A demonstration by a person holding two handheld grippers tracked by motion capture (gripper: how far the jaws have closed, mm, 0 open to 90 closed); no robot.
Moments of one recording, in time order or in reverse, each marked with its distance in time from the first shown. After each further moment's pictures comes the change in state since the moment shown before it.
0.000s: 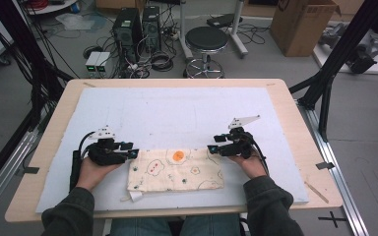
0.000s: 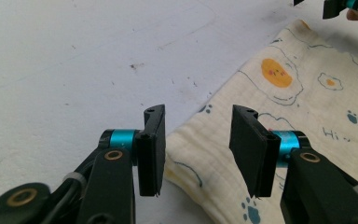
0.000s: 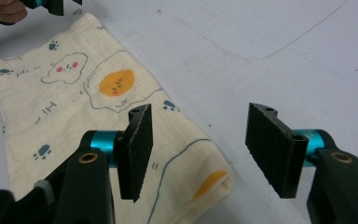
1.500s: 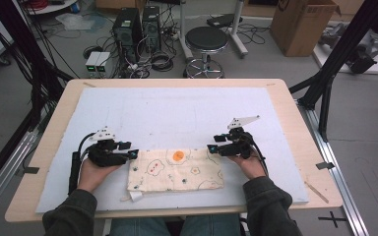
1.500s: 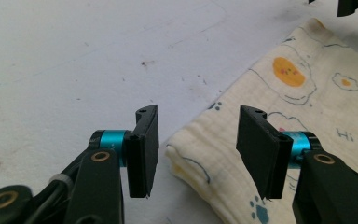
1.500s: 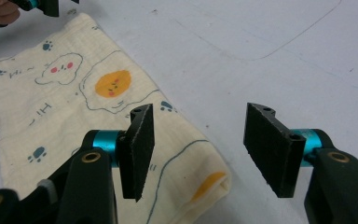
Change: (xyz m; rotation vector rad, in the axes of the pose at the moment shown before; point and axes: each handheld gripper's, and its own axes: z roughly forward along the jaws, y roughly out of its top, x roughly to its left) left arm -0.001 -0.003 0.003 -0.002 0.063 -0.020; right arm 0.002 0.001 0.001 0.000 -0.025 -0.006
